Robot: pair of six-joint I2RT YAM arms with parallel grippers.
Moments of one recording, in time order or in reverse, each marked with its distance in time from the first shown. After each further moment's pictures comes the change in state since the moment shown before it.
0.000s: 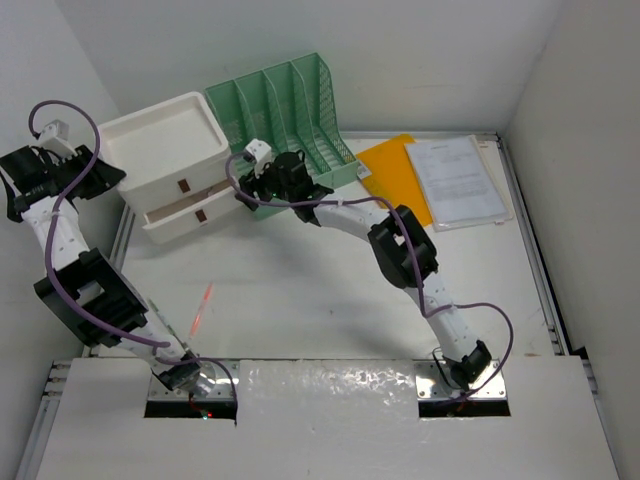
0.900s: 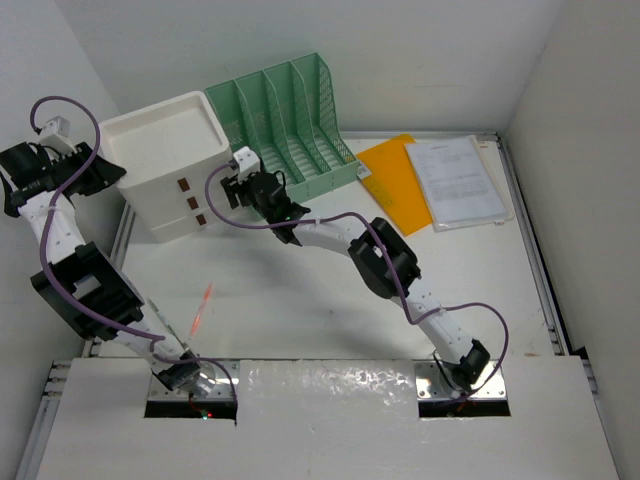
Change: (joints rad) left arm -0.001 0.057 0.063 -0.040 0.047 0.060; right arm 0.124 0.113 0.080 0.237 0.449 0.014
